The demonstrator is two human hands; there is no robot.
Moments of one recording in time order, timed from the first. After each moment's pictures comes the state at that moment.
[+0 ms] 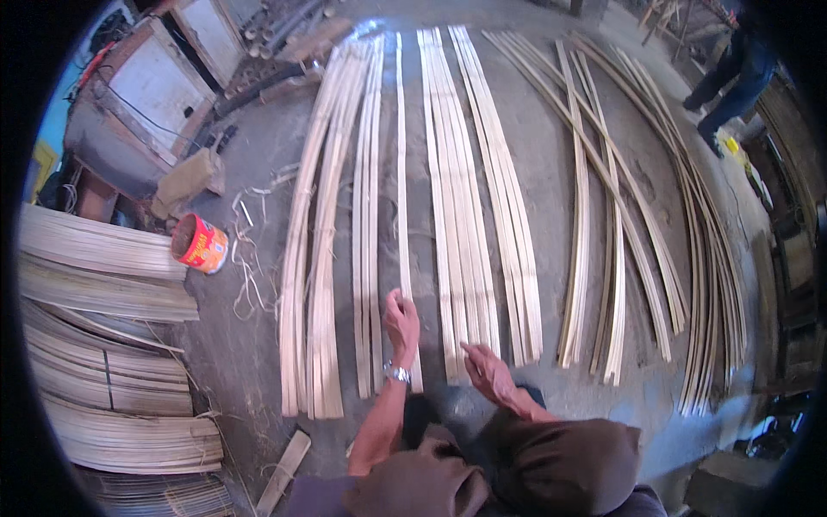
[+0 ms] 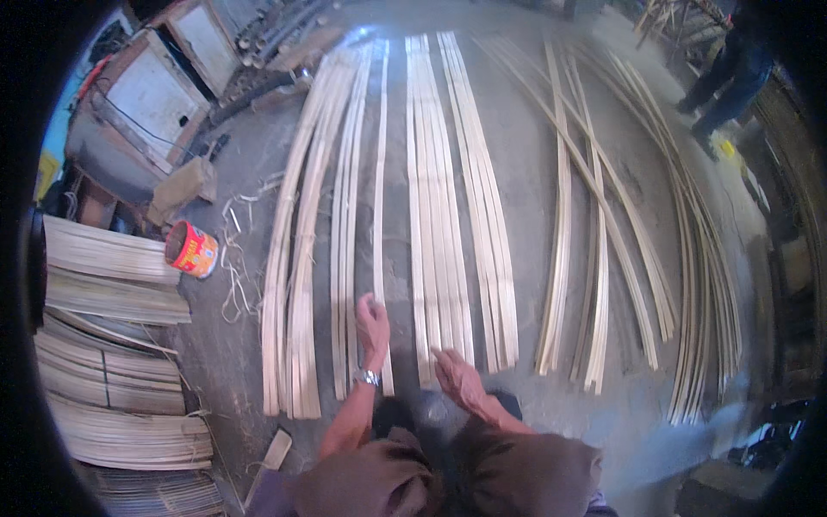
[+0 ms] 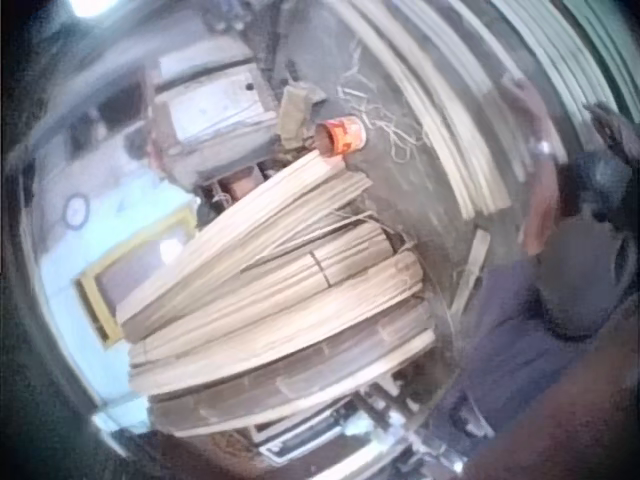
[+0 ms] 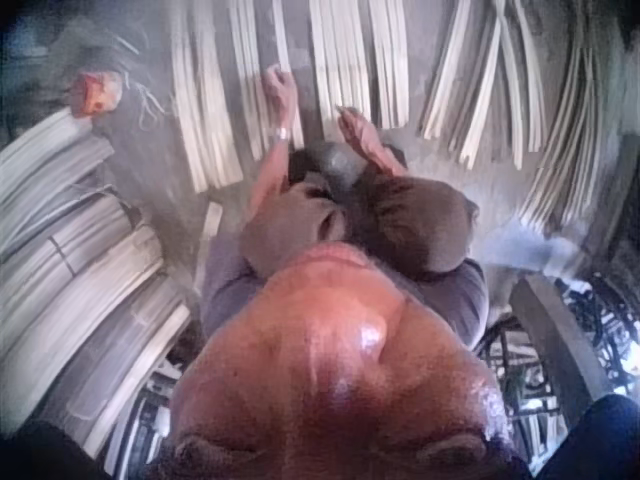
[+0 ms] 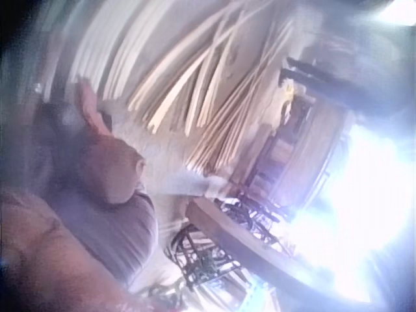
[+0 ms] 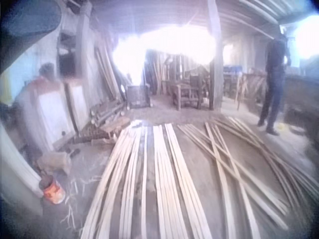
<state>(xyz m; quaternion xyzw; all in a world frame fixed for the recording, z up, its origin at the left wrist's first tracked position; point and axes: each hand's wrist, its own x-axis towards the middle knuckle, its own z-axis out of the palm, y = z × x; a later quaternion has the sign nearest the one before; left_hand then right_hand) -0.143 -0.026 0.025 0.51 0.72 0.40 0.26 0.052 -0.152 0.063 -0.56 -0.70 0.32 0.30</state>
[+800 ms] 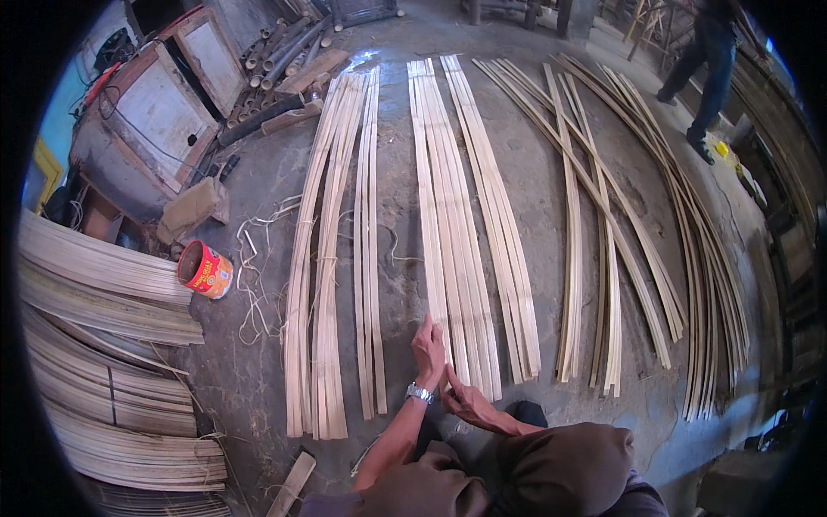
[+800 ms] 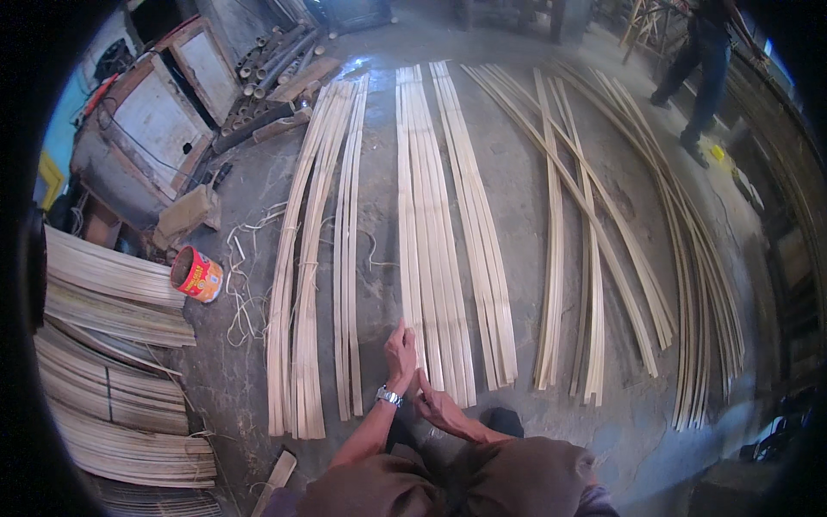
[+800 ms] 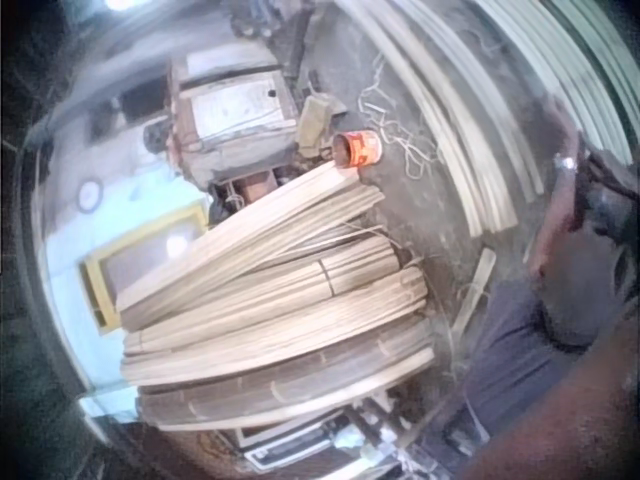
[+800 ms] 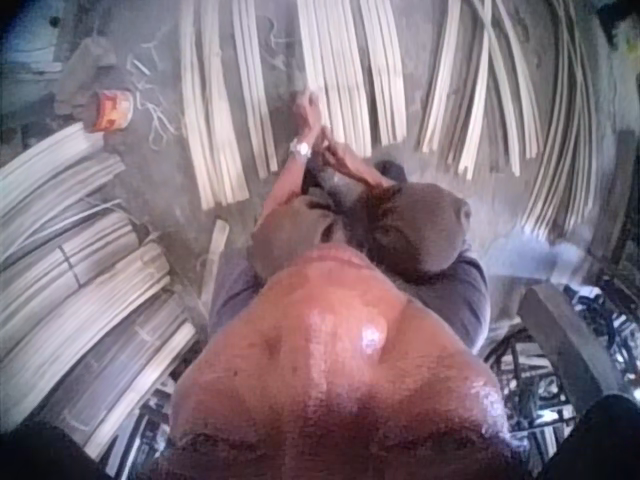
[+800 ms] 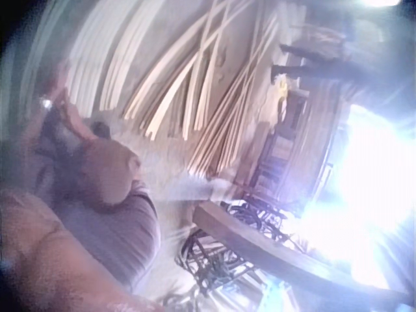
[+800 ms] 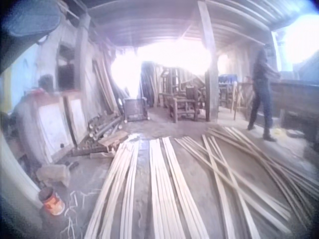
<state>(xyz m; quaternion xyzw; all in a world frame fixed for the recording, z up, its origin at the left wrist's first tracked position) -0.094 -0.035 0.019 0.61 0.65 0.34 0.31 0.024 -0.157 0.048 -0.50 -0.64 0.54 0.23</state>
